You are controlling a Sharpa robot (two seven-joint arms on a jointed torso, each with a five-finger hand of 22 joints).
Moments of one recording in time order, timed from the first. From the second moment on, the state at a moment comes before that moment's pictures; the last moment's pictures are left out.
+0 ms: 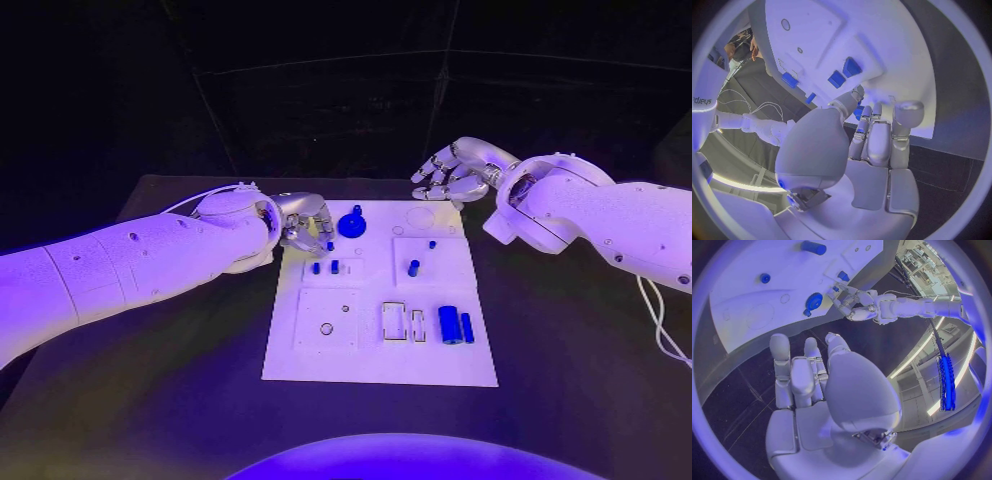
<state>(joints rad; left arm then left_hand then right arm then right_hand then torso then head) 1.24 -0.66 -0.08 1.28 -1.36 -0.06 -0.10 1.33 -0.14 0.41 -0.09 0.05 0.93 0.16 0.13 0.06 0.97 0.11 0.20 0.06 1.47 0.01 1.34 1.00 0.13 1.39 0.10 0.99 0.97 1.31 -0.79 -0.03 1.42 -1.03 -0.25 -0.06 1.46 -0.04 -0.07 0.23 0.51 0.87 0.15 0.26 0.07 1.00 0.06 0.75 0.57 1.46 -0.02 1.23 1.03 0.16 1.10 0.09 1.14 0.63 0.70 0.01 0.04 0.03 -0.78</state>
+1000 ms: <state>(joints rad) 1.23 -0.81 -0.08 1.37 -0.45 -0.21 0.30 1.32 -0.08 0.43 -0.07 0.05 1.02 0.17 0.14 0.07 1.07 0.10 0.27 0.07 1.31 0.01 1.16 0.65 0.17 1.24 0.11 0.69 0.72 1.21 -0.88 -0.03 1.48 -1.48 -0.21 -0.17 1.55 -0.12 0.15 0.23 0.28 0.98 0.15 0.19 0.06 1.06 0.08 0.30 0.15 1.47 -0.01 1.23 1.04 0.16 1.19 0.09 1.18 0.73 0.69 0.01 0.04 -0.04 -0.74</state>
